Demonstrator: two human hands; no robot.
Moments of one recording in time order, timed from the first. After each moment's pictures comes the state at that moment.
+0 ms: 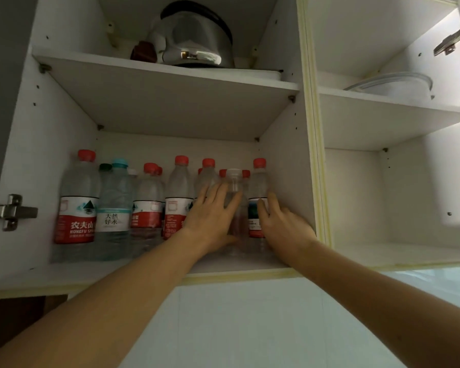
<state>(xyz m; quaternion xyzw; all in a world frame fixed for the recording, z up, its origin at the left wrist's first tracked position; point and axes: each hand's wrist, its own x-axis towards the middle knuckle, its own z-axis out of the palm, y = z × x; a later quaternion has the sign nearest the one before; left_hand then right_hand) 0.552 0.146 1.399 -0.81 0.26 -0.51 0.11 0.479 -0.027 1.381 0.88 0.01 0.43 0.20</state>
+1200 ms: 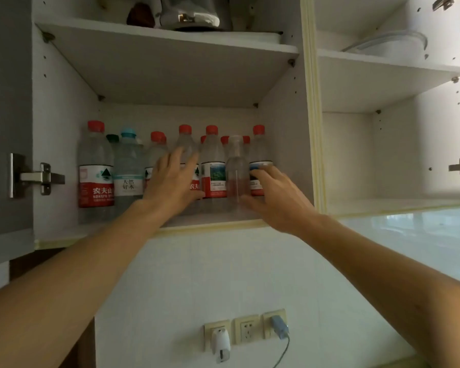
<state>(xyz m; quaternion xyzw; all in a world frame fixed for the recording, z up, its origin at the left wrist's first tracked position) 0.508 0.238 1.394 -0.84 0.21 -0.49 -0.03 0.432 0.010 1.361 0.87 0.11 0.46 -0.10</state>
